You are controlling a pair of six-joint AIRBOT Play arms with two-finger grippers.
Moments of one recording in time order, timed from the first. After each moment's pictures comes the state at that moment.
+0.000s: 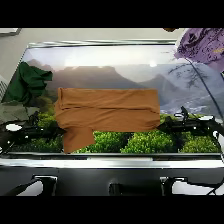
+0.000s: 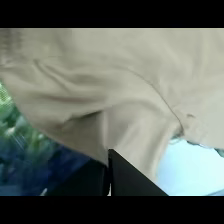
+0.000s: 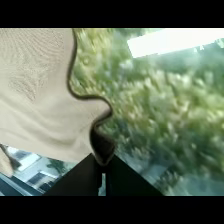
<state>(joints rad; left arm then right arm) 0.31 -1.20 0.54 0.66 -1.05 -1.26 -0.44 -1.52 0.79 -0.76 1.18 1.14</state>
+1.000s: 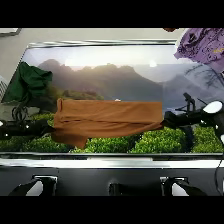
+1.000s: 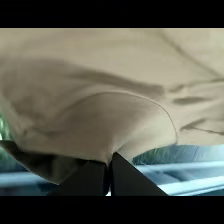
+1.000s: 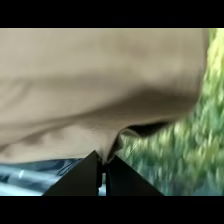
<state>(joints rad) 0.30 -0.98 0.74 0.93 -1.27 -1.45 -0.24 -1.21 0.92 -1.04 1.25 1.44</state>
